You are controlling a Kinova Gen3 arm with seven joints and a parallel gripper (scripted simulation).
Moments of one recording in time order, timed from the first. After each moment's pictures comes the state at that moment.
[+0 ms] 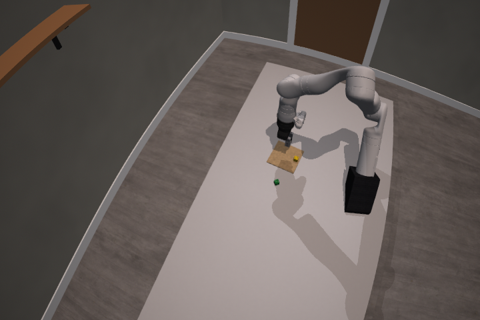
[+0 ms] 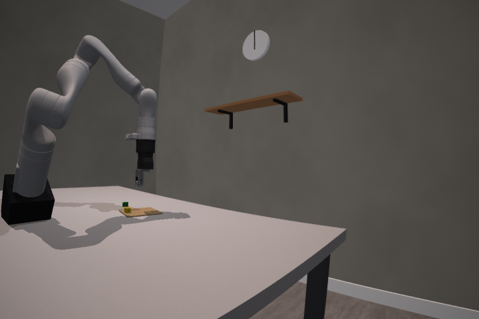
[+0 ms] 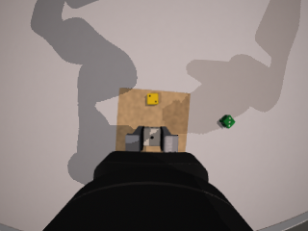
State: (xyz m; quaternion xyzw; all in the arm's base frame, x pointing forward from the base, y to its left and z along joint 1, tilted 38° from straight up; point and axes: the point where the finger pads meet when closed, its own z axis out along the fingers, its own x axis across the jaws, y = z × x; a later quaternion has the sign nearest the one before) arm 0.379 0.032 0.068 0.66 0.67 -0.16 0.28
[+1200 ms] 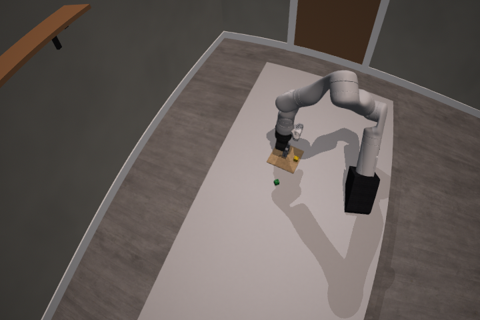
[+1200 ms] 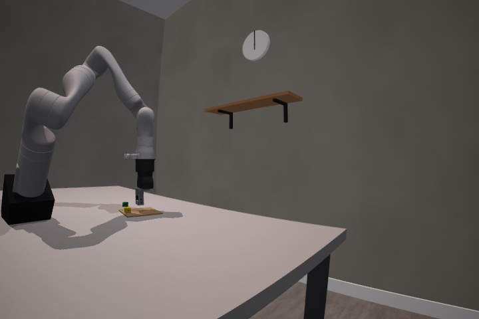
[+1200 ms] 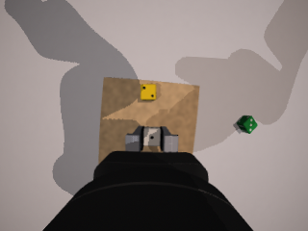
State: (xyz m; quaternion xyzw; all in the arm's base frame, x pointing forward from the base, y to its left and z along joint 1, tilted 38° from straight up) arm 0.395 -0.008 0.005 0.66 0.68 -0.16 0.28
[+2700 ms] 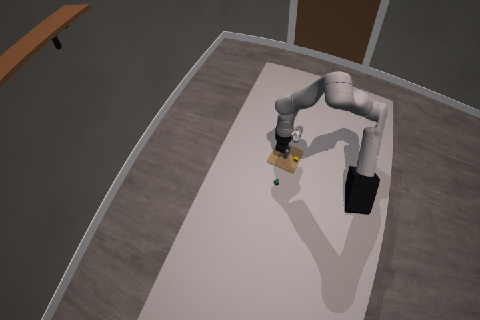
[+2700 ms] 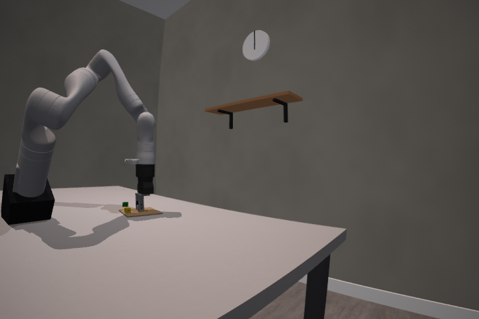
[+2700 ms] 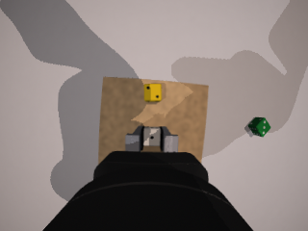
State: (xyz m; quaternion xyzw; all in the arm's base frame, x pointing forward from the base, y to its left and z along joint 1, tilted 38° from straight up) arm 0.395 -0.025 -0.007 0.66 0.67 -0.16 0.28
